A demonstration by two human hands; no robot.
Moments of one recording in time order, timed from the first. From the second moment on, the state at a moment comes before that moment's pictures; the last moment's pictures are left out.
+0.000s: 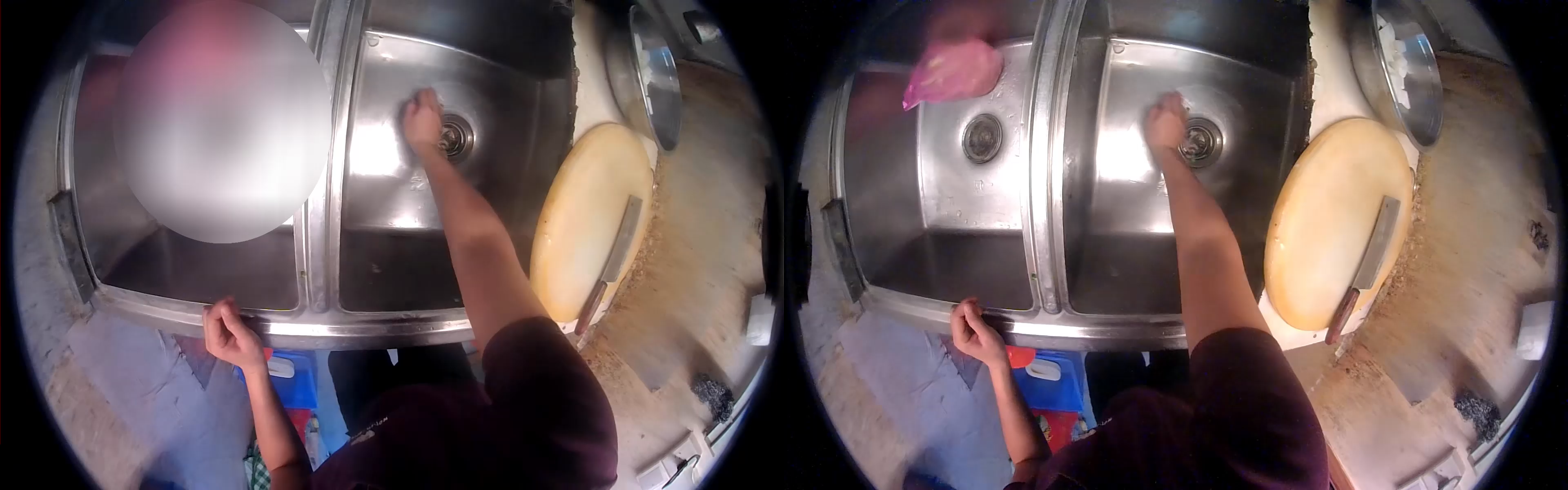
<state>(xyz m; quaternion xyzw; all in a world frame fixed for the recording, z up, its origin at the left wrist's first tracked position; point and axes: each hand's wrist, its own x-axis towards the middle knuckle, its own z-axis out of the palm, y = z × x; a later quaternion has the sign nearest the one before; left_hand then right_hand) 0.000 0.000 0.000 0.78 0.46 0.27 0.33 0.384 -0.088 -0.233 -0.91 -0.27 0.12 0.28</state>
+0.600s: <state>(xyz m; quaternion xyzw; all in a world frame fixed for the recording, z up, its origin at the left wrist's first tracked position) 0.007 -0.002 0.003 0.78 0.46 0.28 0.33 0.319 -0.202 -0.260 -0.97 -0.23 0.07 0.02</state>
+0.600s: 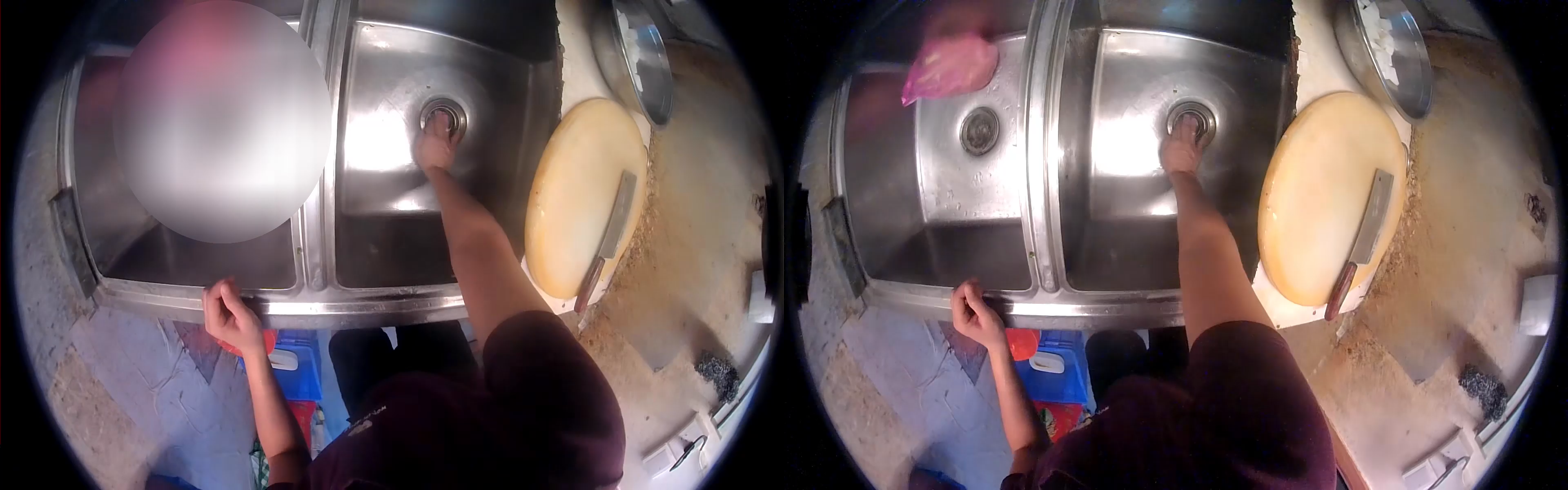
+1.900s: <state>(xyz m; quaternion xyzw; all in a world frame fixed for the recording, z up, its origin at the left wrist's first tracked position) -0.089 -0.025 0.031 0.69 0.40 0.42 0.44 0.142 -0.051 0.141 -0.74 -0.43 0.11 0.50</state>
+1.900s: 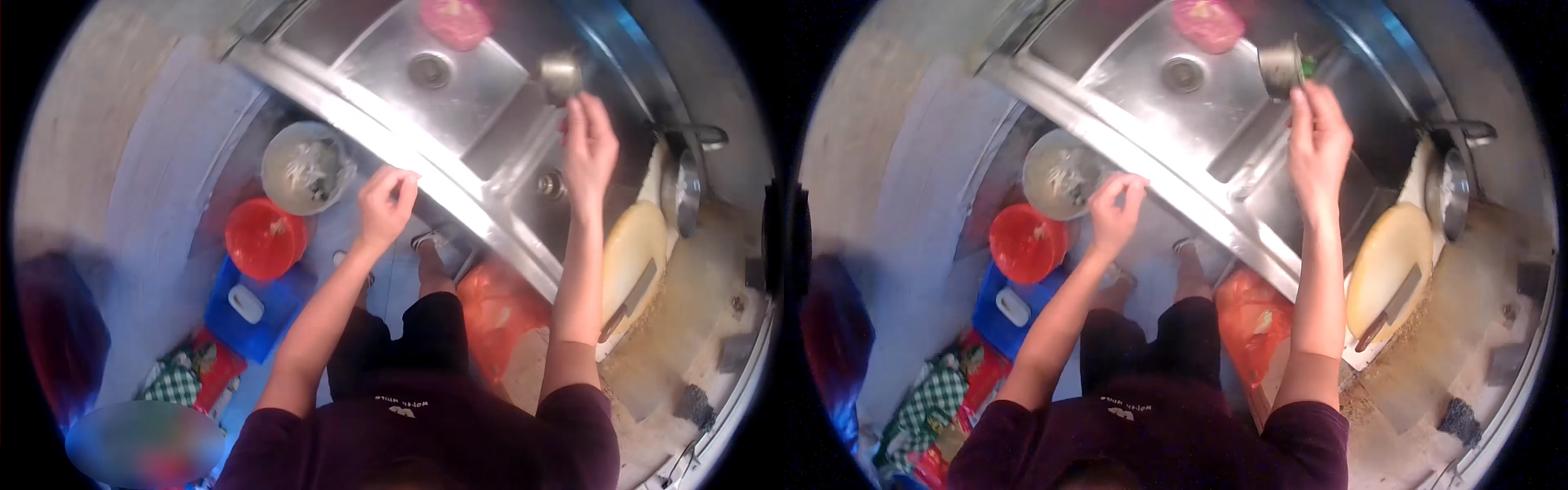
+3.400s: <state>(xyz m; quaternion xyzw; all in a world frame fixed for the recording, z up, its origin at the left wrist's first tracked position) -0.456 -0.212 -0.134 0.30 0.77 0.19 0.52 -0.151 0.063 -0.108 -0.43 -0.07 0.71 0.55</state>
